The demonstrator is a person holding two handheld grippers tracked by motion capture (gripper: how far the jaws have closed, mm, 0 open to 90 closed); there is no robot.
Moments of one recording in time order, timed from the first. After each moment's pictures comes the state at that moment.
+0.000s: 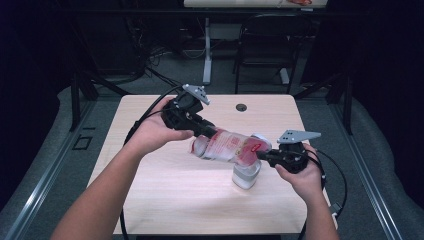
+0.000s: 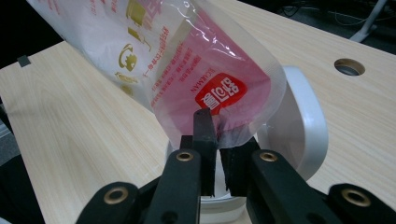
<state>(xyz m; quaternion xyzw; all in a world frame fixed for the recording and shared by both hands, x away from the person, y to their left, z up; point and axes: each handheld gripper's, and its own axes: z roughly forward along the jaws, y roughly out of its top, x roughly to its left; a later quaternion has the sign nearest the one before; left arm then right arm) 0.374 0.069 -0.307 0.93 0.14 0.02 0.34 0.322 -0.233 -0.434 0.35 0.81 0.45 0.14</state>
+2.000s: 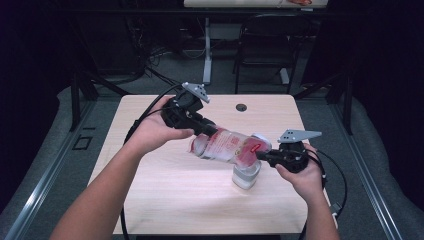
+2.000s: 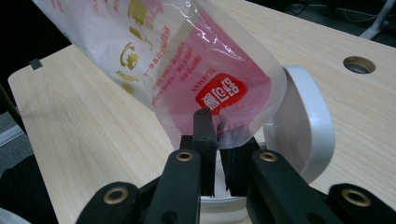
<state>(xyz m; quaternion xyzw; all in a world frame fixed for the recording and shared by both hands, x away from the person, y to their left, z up) 0.373 0.069 -0.302 0.93 0.15 0.03 0.34 0.323 -0.233 -0.433 0.36 0.81 0.45 0.13</state>
